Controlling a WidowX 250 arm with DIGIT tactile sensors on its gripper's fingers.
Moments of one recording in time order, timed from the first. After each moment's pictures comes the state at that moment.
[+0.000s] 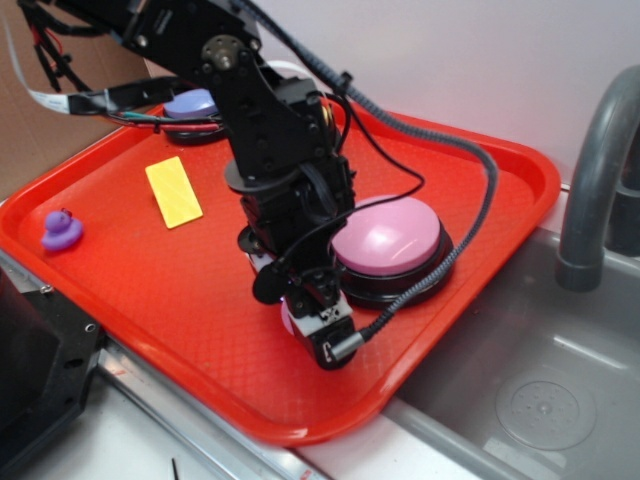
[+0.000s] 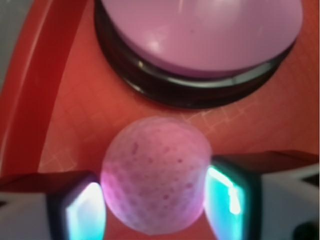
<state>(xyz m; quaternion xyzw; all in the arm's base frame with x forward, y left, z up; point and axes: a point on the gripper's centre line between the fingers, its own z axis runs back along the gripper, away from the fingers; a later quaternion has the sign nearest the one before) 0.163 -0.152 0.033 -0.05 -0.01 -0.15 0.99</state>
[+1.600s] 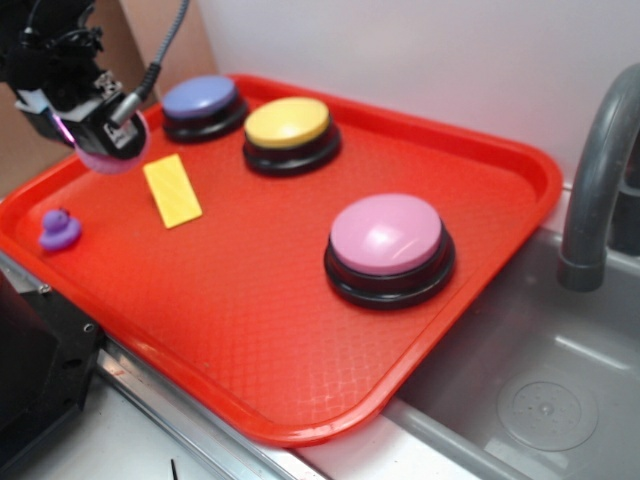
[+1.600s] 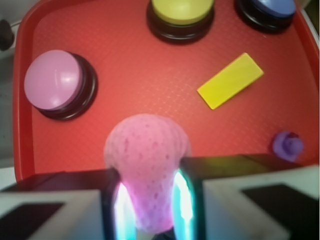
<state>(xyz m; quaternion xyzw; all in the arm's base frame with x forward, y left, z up) 0.128 -0.034 0.147 -0.06 -0.10 0.08 0.99</state>
